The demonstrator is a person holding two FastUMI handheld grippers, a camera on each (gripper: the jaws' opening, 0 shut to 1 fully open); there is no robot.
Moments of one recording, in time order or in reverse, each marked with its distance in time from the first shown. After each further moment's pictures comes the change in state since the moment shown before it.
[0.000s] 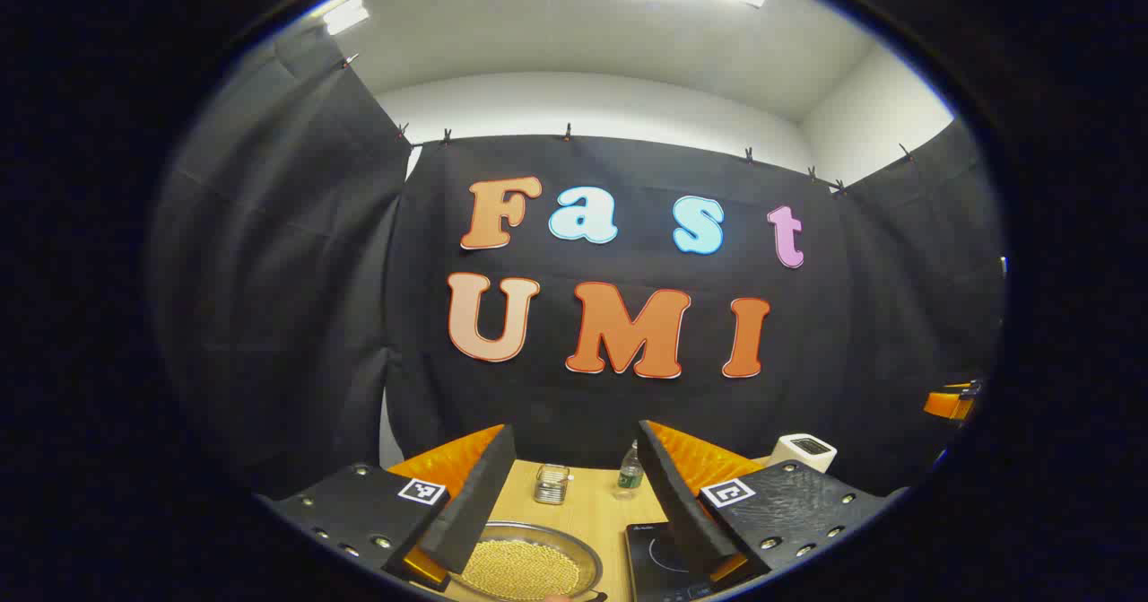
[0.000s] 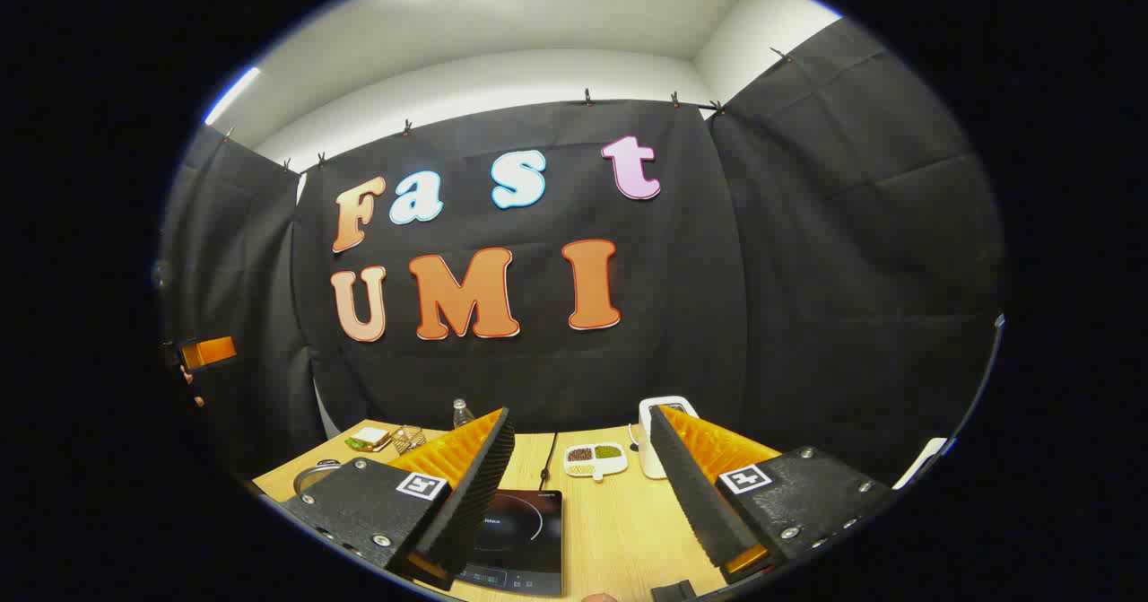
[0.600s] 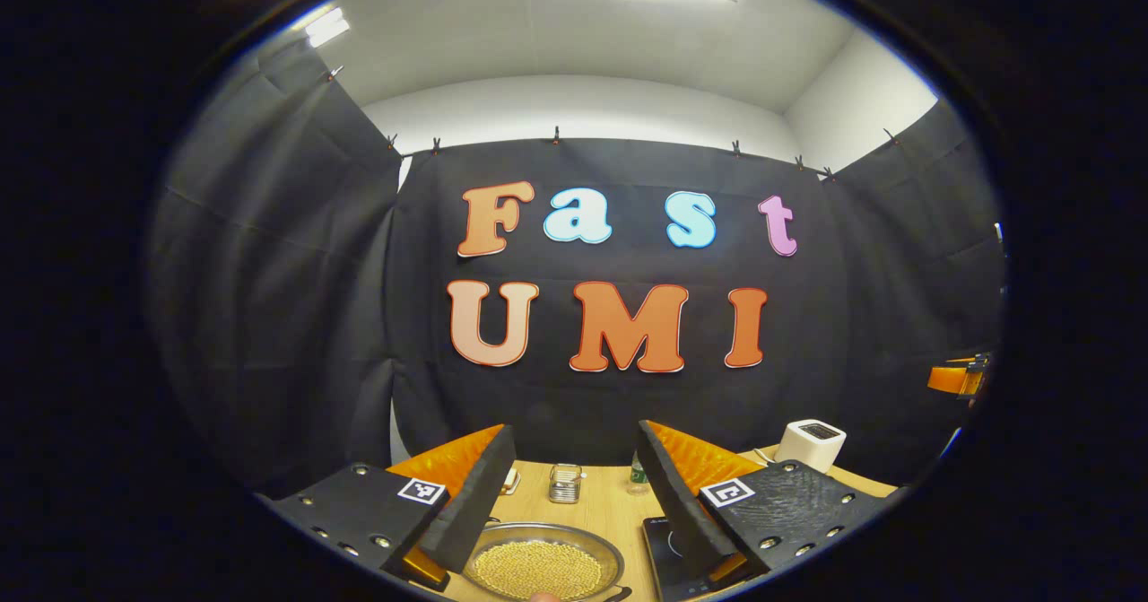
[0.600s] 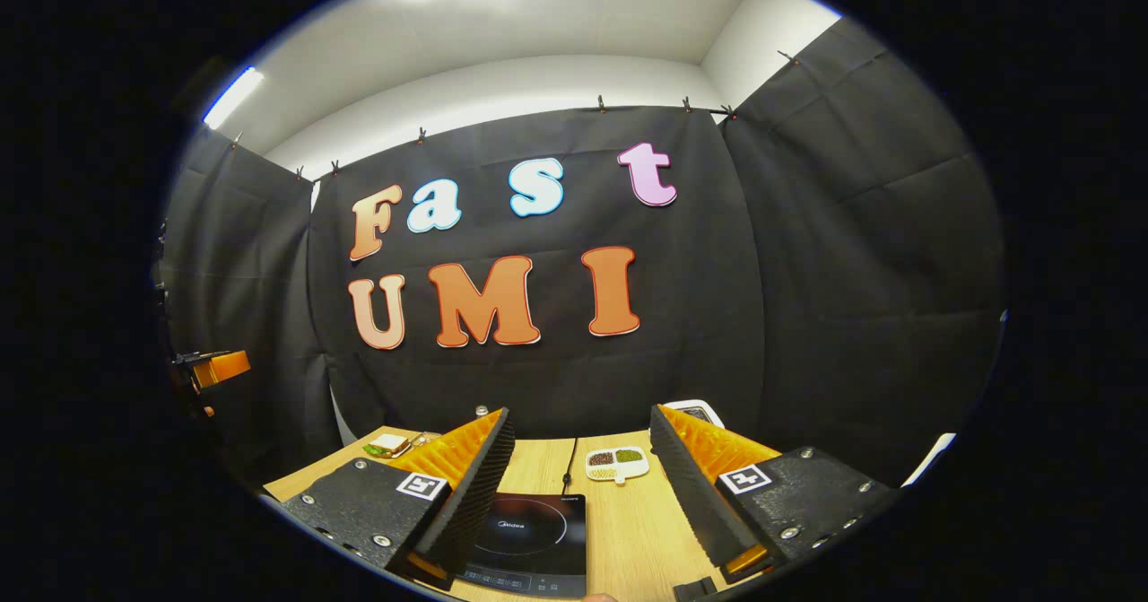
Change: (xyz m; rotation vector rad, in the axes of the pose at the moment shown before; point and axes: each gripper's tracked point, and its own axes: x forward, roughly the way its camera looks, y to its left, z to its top) left arm -0.014 0.025 0.009 0.101 -0.036 0.039; right arm -0.008 0.035 0.005 0.006 -0.019 0.059
